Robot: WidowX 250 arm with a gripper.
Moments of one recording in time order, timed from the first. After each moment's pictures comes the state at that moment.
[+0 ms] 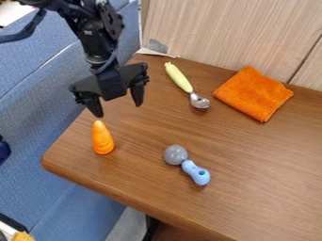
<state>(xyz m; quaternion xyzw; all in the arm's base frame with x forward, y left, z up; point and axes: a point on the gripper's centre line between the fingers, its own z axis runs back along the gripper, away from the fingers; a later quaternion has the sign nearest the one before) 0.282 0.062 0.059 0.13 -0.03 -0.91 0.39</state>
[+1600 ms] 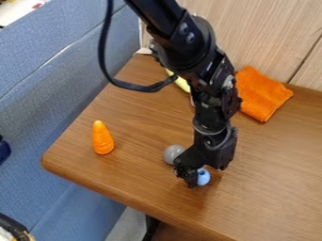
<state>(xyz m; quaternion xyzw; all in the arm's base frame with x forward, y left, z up) 0.284 -0.085 -0.022 0.02 -0.04 -0.86 0.51</state>
